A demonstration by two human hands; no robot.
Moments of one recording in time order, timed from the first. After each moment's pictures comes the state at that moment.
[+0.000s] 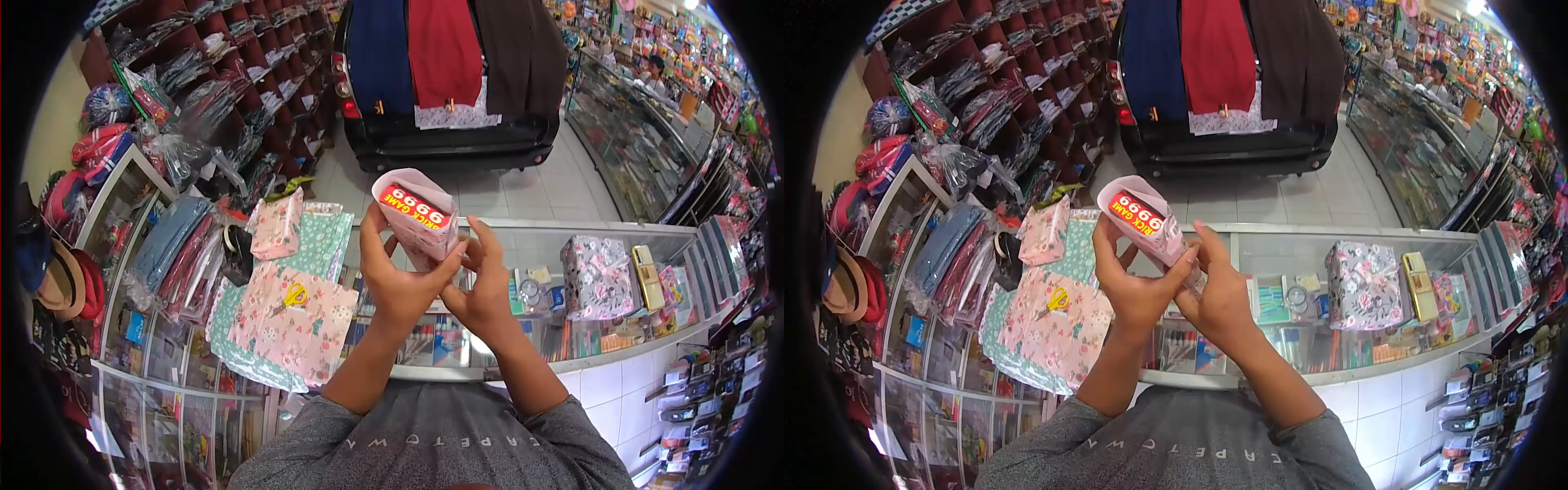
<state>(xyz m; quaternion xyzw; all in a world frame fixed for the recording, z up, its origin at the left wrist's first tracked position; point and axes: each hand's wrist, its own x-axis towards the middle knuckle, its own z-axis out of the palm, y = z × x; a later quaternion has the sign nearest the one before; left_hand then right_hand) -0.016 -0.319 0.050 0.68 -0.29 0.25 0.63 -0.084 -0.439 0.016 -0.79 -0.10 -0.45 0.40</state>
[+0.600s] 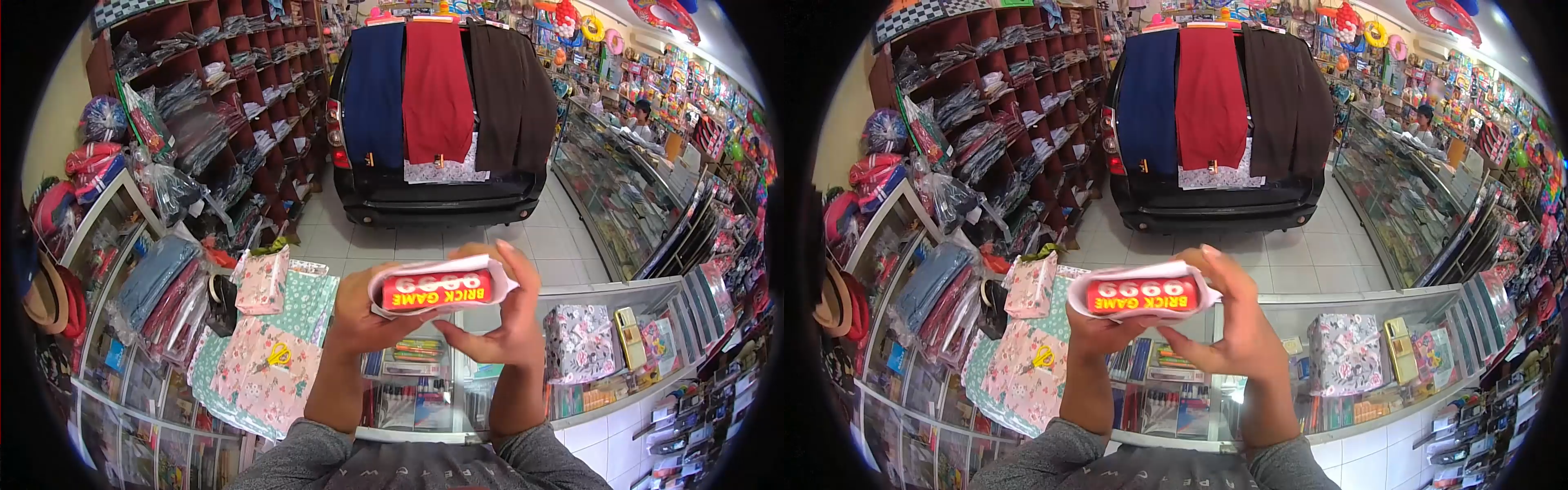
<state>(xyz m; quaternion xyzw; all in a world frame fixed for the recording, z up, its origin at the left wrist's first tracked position) 0.057 -0.308 0.101 0.56 -0.55 0.17 0.59 -0.061 -0.493 0.118 -0.74 -0.28 -0.46 0.40</state>
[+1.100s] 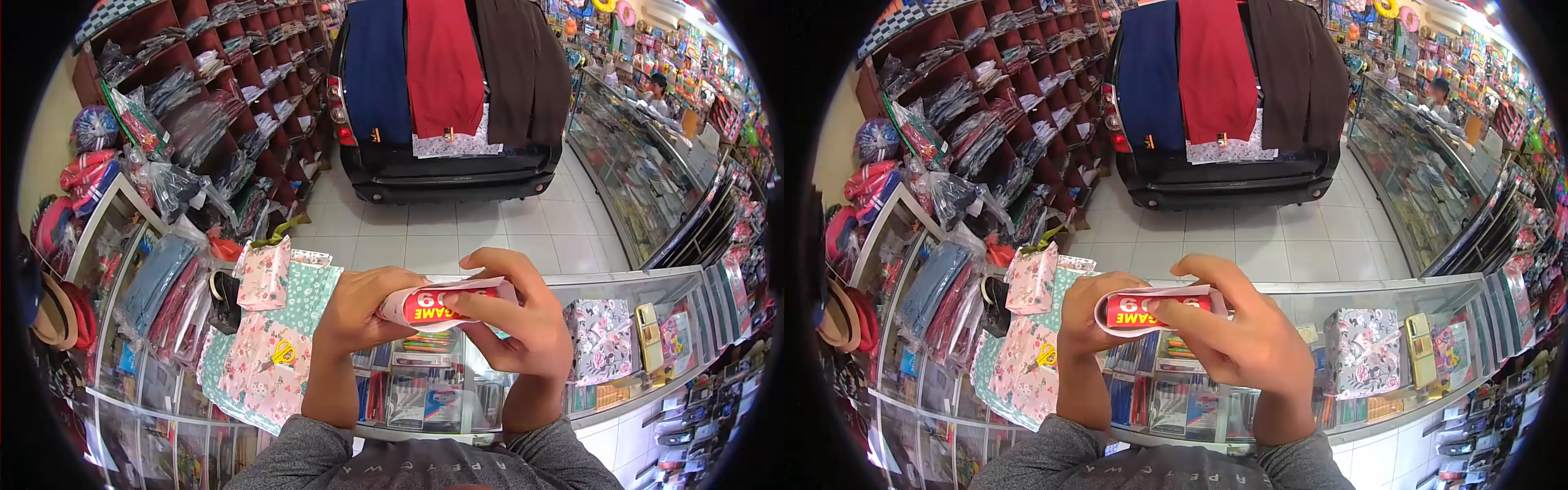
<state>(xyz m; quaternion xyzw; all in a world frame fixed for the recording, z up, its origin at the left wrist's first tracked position) 0.085 -0.306 0.103 0.61 -0.61 0.14 0.48 -0.062 -0.508 0.134 -0.81 -0.23 -0.41 0.35</state>
